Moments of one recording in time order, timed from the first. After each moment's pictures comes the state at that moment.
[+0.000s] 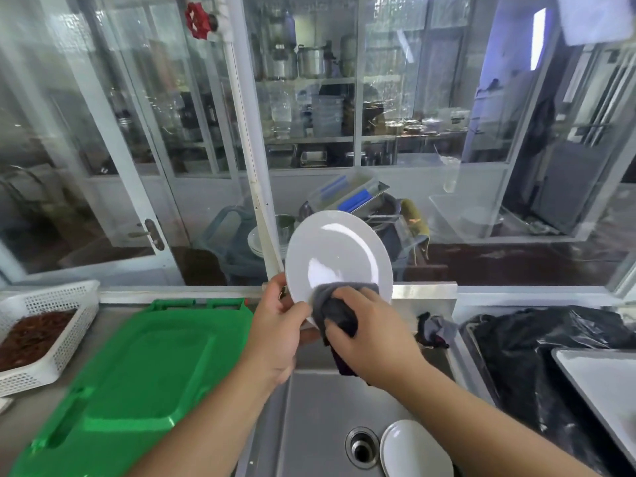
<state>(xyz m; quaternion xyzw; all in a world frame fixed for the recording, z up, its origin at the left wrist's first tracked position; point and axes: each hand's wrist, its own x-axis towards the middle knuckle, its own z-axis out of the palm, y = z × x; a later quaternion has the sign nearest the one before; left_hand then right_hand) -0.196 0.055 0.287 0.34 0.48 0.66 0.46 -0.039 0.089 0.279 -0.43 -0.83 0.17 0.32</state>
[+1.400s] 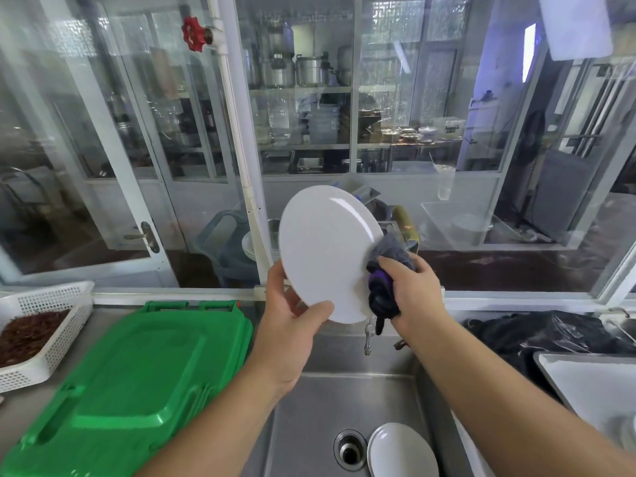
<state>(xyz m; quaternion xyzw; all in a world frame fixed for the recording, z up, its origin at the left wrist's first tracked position) -0.156 0.041 0.298 0.43 0.42 0.67 0.43 0.008 0.146 0.312 -0.44 -0.32 0.60 0.59</state>
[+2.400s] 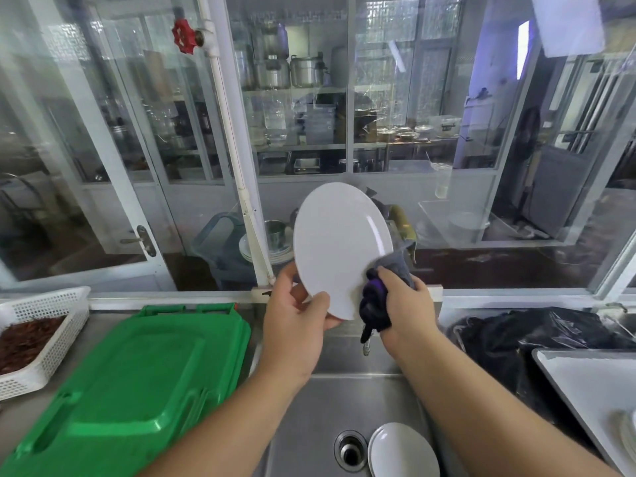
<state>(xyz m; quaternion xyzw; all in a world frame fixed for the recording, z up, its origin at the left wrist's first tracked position) -0.133 0.051 0.304 0.39 0.45 0.70 0.39 0.002 0.137 0.295 -0.45 -0.25 0.61 0.60</state>
